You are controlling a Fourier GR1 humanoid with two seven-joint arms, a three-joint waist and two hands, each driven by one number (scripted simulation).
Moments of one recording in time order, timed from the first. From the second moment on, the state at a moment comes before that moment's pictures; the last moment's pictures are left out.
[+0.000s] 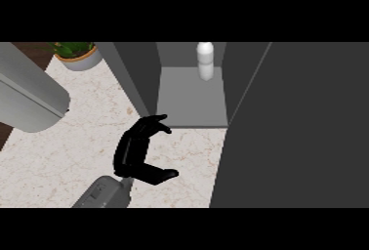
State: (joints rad) left arm -0.27 0.18 -0.52 -1.15 0.68 0.07 -0.63; right arm 0.25 -0.41 -0.40 -2.34 -0.80 0.40 0.35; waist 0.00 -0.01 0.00
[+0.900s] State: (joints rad) left arm 0.15 0.54 -0.40 -1.53 0.70 -0.03 -0.66; right arm 0.17 -0.40 0.00 -2.36 -0.79 0.32 0.40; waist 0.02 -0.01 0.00
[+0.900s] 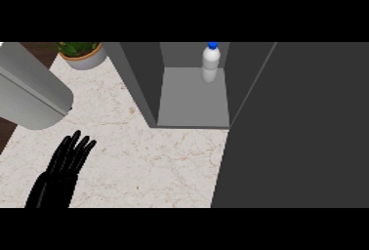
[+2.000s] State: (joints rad) left arm 0.33 0.78 -0.23 -1.73 0.79 -0.14 -0.64; right arm -0.45 -0.11 0.70 -2.22 -0.31 -0.21 0.57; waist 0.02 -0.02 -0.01
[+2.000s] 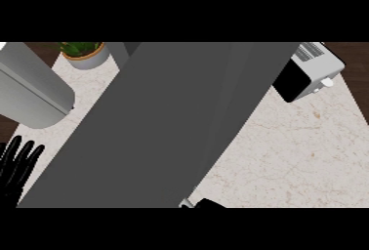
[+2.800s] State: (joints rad) left arm 0.41 0.83 -0.12 -1.88 0.85 -0.15 -0.57; right arm -1.00 0.00 0.69 -1.69 -0.59 -0.50 0.43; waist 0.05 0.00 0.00
